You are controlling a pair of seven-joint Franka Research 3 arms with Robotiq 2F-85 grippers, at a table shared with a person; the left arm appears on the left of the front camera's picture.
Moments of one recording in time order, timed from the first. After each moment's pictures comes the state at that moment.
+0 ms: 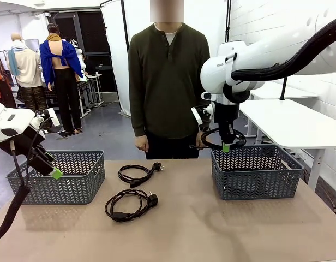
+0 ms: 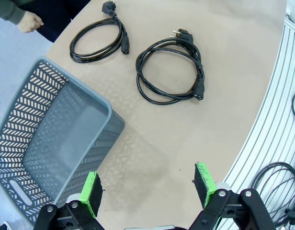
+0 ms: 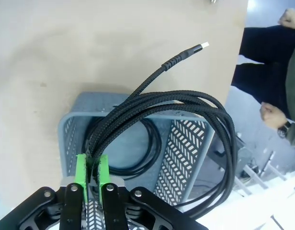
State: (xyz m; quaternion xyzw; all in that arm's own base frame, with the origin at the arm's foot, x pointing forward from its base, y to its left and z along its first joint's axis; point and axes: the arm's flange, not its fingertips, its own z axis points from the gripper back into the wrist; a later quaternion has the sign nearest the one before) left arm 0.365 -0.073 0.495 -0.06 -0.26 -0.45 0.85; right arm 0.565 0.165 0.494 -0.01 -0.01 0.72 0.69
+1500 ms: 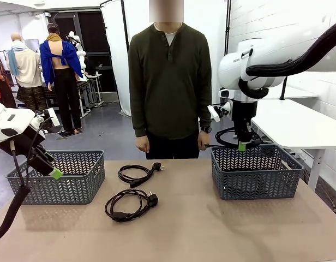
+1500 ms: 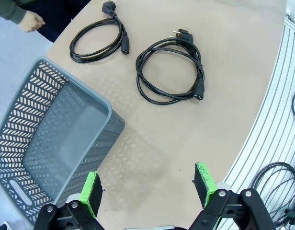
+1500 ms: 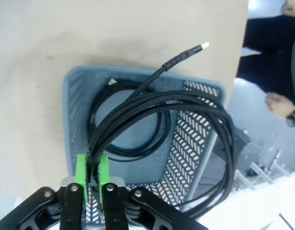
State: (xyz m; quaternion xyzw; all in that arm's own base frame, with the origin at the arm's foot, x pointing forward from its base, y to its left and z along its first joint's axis) left arm 0.365 -0.073 0.495 -0.06 -0.26 -0.45 0.85; right arm 0.567 0.100 0.501 0.01 0.00 0.72 0.70
